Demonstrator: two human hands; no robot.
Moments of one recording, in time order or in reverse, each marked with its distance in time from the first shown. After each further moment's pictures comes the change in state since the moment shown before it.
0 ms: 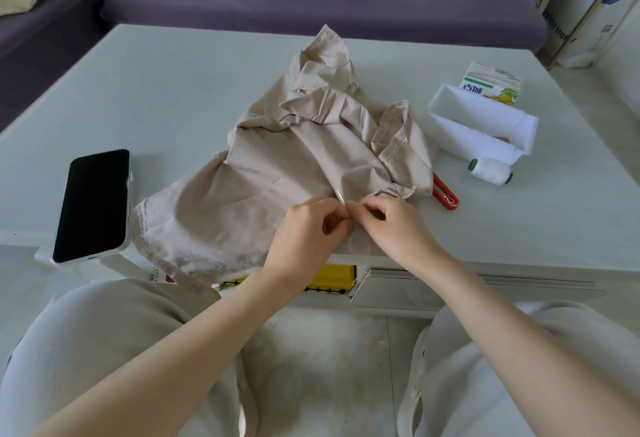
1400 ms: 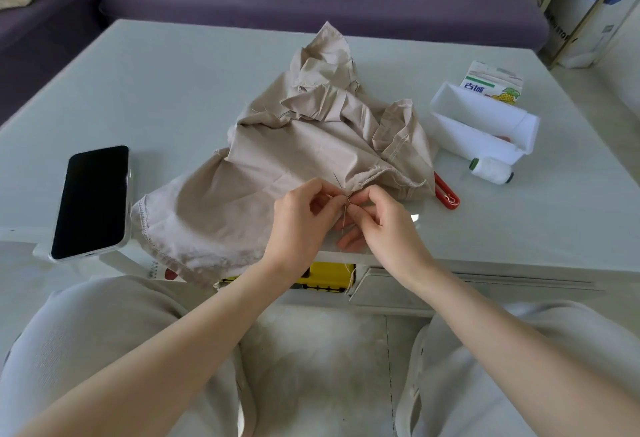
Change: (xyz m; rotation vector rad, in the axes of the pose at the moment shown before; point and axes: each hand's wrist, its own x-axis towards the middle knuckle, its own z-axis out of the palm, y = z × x) left_hand 0.005 0.017 -0.011 -0.241 0.098 -0.130; right_hand -0.014 -0.014 0.011 0.497 -0.014 0.039
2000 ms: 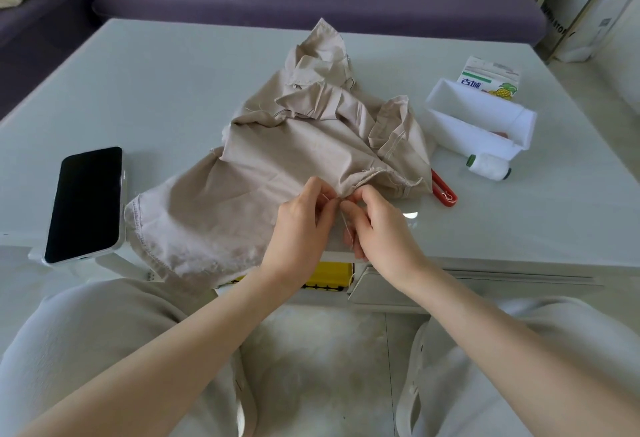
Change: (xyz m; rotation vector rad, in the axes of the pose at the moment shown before) left_hand -0.004 -0.013 0.007 0.140 -0.016 0.118; right_hand -0.001 0.001 0.003 -0.223 0.024 -0.094
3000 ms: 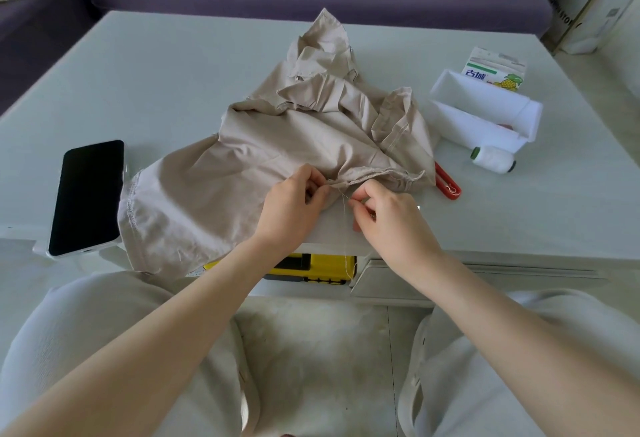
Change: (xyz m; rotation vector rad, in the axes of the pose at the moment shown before) left_hand 0.025 -0.018 -0.008 0.155 -0.078 -0.097; right_hand 0.010 0.022 -0.007 -0.484 0.119 -0.268
